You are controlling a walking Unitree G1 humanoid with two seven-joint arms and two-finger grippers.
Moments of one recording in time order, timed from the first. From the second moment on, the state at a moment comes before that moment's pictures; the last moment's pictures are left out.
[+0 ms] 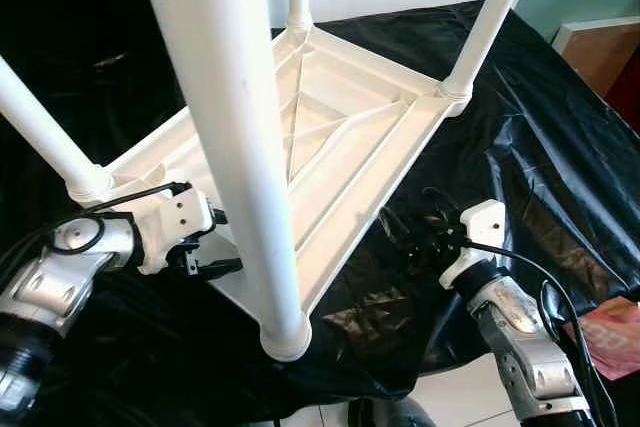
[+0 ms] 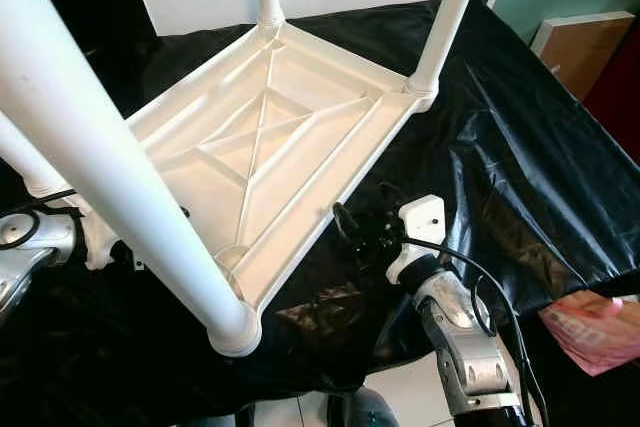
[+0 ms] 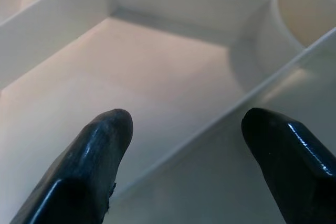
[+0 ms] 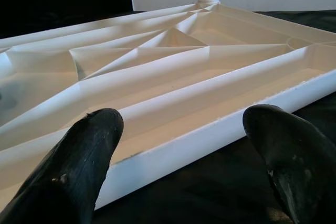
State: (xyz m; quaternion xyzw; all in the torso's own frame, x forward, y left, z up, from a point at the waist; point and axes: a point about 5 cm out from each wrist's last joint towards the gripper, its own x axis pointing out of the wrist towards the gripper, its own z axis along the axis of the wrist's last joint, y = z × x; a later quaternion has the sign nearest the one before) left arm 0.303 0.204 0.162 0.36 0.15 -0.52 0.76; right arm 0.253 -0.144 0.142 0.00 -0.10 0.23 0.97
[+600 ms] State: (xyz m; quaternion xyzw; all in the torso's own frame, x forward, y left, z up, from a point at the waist) left arm 0.332 0.203 0.160 0.38 0.21 -0.54 0.72; right arm 0.253 -0.144 0.141 0.00 -0.10 0.22 0.97
